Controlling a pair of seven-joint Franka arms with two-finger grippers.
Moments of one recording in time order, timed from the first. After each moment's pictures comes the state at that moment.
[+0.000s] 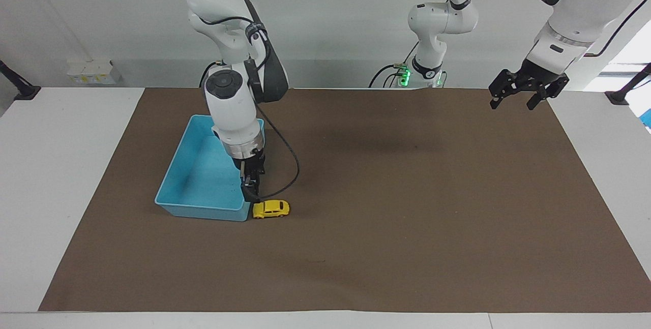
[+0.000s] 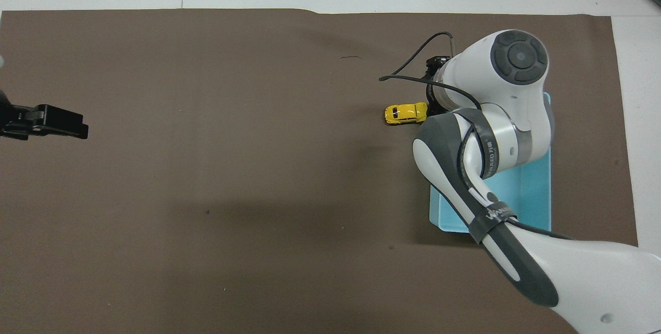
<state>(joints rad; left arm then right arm) -0.08 -0.02 0.03 -1.60 -0.05 1.59 0.00 0.24 0.39 0.04 -1.67 -0.01 2.19 1.89</state>
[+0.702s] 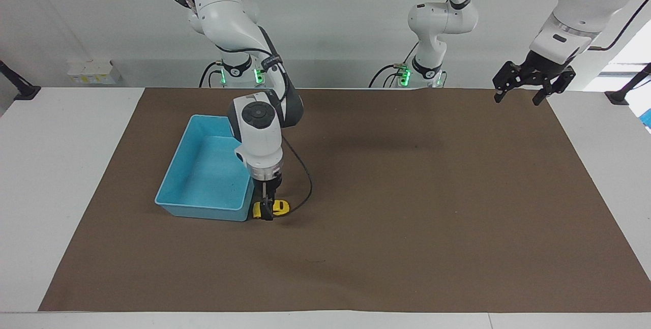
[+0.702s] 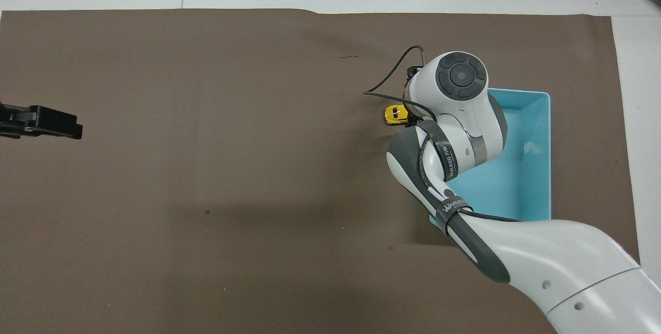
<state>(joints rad) -0.08 -0.03 0.04 -1.58 -0.04 1.57 0.06 0.28 0.51 0.04 -1.66 -0.18 2.30 1.98</state>
